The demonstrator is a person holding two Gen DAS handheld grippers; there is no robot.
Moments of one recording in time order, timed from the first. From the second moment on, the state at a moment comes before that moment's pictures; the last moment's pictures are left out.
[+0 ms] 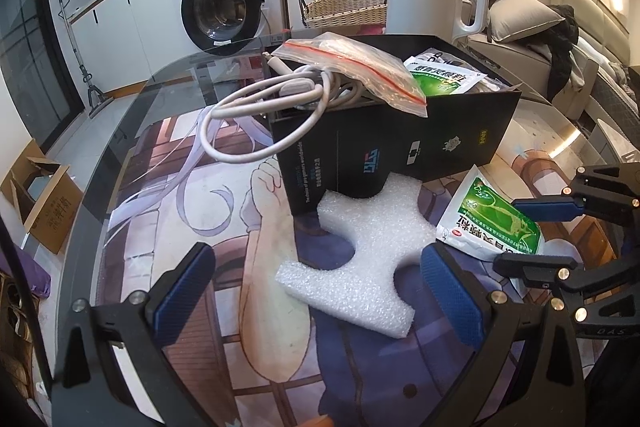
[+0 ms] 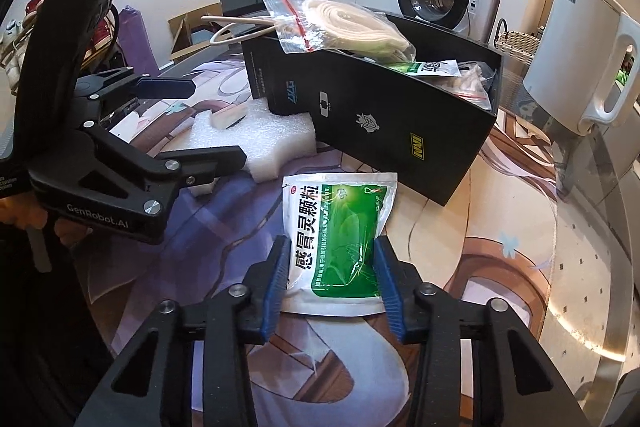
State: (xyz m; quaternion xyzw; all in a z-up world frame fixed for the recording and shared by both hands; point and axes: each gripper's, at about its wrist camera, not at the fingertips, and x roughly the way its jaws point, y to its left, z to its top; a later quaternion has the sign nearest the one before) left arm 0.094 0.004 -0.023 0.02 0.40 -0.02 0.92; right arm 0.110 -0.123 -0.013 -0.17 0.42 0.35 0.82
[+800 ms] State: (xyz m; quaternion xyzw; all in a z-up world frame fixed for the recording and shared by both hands) left arm 0.109 -0.015 -0.029 0.01 0.42 -0.06 0.90; right arm 0.104 -0.136 -0.004 -0.15 0.40 0.36 0.83
